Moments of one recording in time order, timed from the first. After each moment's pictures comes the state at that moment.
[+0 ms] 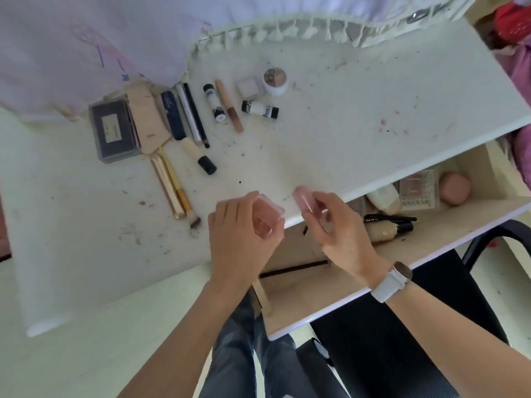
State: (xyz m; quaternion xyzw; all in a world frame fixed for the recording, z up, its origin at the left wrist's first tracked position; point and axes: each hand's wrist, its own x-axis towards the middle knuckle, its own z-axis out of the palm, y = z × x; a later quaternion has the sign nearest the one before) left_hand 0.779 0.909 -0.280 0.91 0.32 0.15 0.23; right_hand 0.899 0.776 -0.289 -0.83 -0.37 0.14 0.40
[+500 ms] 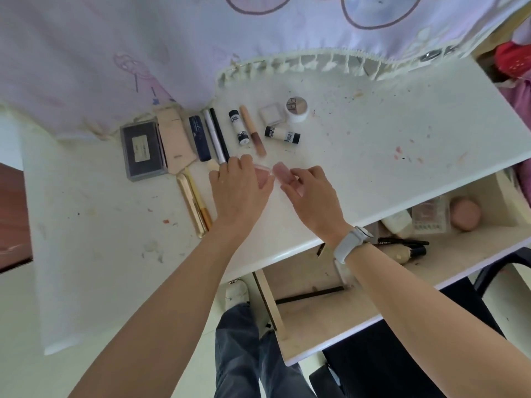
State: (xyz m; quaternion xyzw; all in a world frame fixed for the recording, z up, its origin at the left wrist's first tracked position) left_hand 0.843 1.001 -0.286 0.92 0.37 0.06 0.13; right_hand 0.924 0.886 -0.295 -0.89 -0.31 0.15 0.28
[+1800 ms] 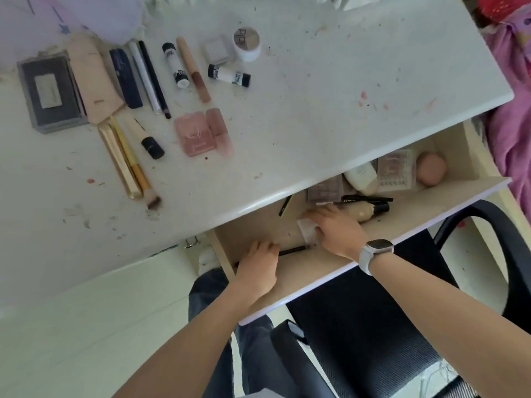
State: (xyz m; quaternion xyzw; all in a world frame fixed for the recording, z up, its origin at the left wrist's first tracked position) left_hand 0.770 0.824 -0.391 0.90 0.15 -0.28 0.29; right_hand 0.937 0.705 -0.376 -0.84 -0.45 0.29 -0.05
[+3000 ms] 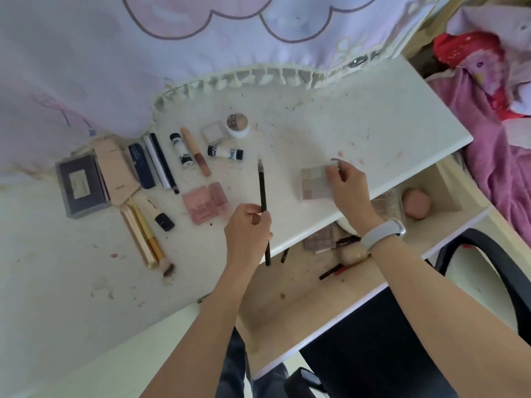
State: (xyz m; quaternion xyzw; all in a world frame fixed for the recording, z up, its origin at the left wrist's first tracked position) left_hand 0.869 0.907 -0.270 0.65 0.46 0.06 0.60; right_hand 1.024 0.795 -0.281 -0.86 -0.10 0.15 0.47
